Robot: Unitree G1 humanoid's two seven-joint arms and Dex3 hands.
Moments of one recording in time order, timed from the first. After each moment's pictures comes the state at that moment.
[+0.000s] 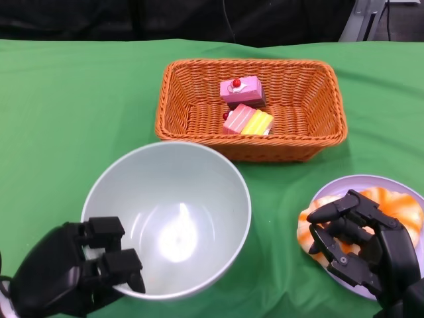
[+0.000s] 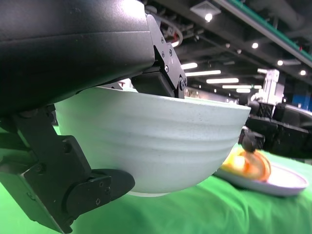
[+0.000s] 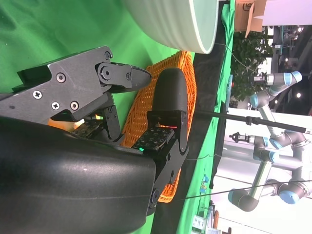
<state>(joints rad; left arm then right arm) -0.45 0.61 -0.74 0.88 1.32 -1.03 1.49 0.01 0.06 -0.02 0.36 0.05 -0.61 0.16</state>
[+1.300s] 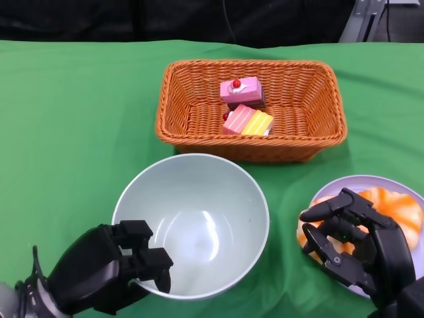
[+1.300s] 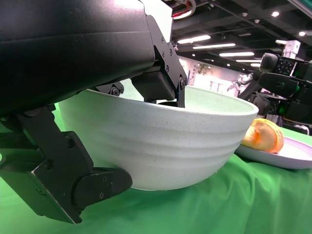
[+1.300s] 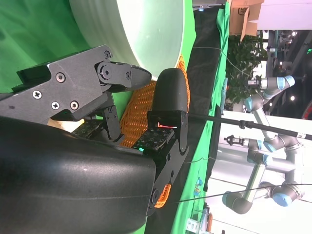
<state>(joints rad) -0.57 0.45 -0.89 1.11 1.21 -1.00 1.39 0.03 0.07 0.01 0.30 0.04 -0.58 0.13</state>
